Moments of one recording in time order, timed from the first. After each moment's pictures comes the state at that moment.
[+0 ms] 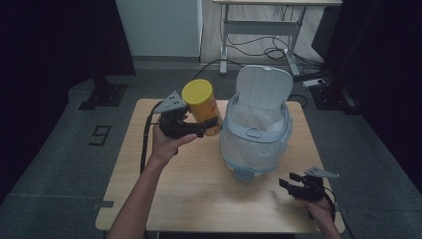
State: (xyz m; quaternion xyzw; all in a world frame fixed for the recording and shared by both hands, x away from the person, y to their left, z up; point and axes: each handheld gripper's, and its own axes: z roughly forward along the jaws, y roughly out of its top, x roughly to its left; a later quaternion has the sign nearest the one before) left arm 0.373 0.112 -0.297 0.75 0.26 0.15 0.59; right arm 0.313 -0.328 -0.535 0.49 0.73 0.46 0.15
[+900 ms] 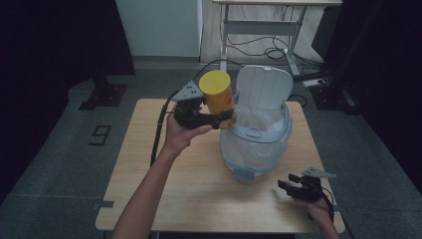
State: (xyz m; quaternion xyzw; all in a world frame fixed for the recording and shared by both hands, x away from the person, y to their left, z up) left arm 0.388 0.075 -0.277 0.76 0.24 0.14 0.59; right arm 0.316 -0.326 -0.543 0.49 0.74 0.44 0.15
